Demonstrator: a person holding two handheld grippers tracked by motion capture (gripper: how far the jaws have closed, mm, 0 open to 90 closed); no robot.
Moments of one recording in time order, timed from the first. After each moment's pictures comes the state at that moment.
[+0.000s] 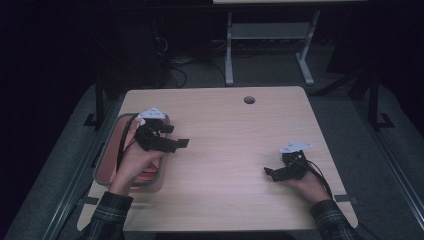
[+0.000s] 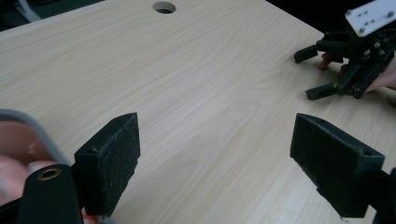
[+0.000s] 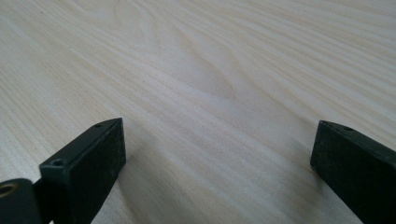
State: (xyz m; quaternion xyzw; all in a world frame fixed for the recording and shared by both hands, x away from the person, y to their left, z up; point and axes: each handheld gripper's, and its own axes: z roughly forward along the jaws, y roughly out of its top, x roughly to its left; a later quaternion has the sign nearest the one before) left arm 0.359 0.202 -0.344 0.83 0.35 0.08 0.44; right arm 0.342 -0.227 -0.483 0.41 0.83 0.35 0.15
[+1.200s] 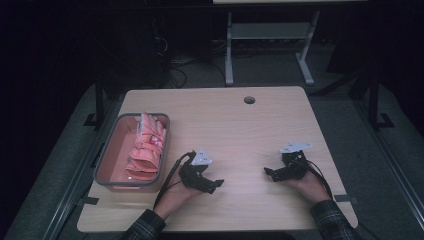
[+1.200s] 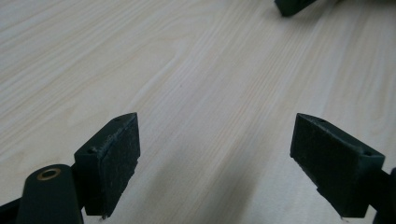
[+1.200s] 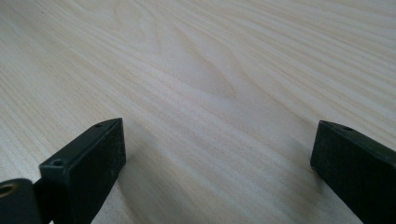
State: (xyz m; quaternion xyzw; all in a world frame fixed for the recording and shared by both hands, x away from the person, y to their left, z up) left arm 0.313 0.109 -0.454 0.88 0.26 0.09 0.38; right arm 0.343 -0.228 -0.483 0.41 0.83 0.35 0.15
